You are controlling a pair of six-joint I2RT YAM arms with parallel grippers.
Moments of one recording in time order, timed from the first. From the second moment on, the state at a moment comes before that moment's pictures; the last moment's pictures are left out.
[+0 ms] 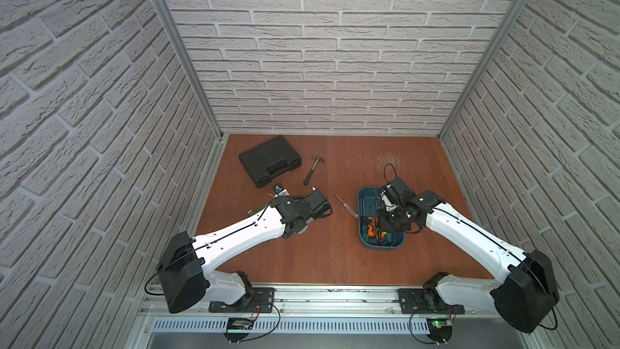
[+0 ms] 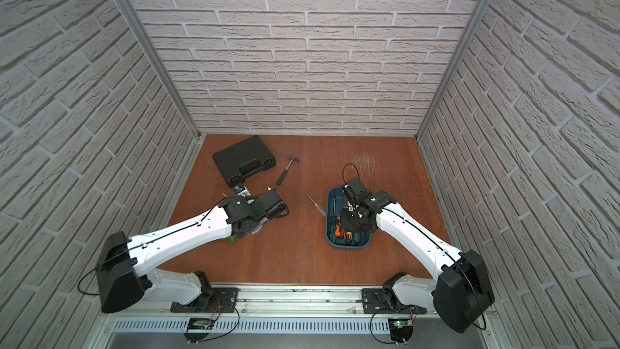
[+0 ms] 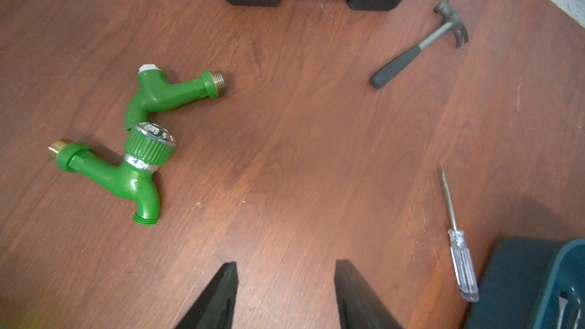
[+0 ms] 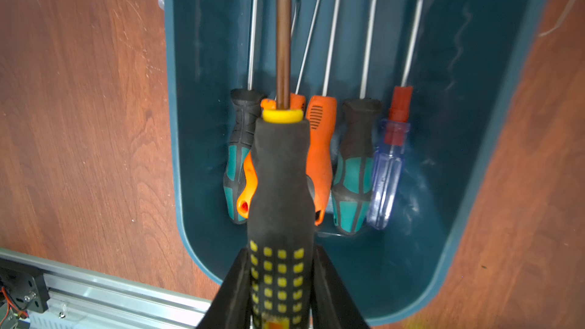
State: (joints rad) left arm -0.94 1.36 1.07 -1.03 -0.56 -1.43; right arm 0.46 1.27 0.92 -0.99 -0.06 0.53
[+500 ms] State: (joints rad) left arm -0.94 1.37 1.08 -1.02 -0.53 -1.42; right arm 0.43 1.43 0.89 -0.90 -0.09 0.51
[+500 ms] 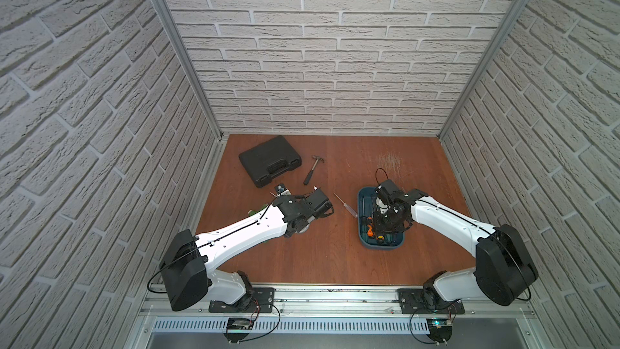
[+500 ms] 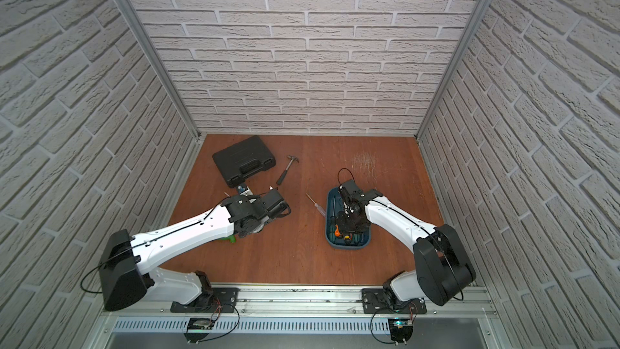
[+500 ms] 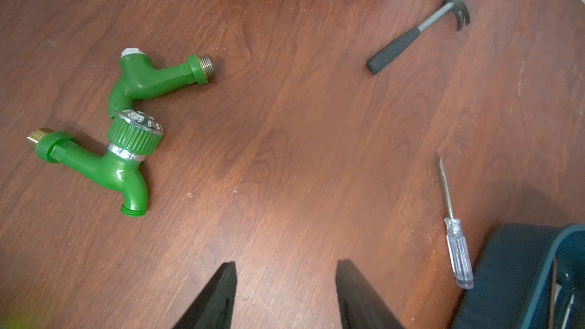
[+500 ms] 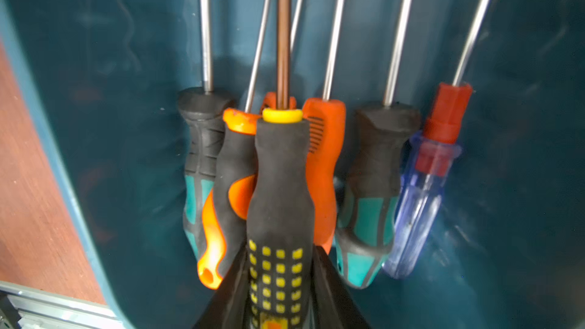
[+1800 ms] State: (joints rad) left arm -0.88 2.03 1.56 -0.74 -0.15 -1.30; right arm 0.42 0.78 0.78 -1.06 0.15 0.66
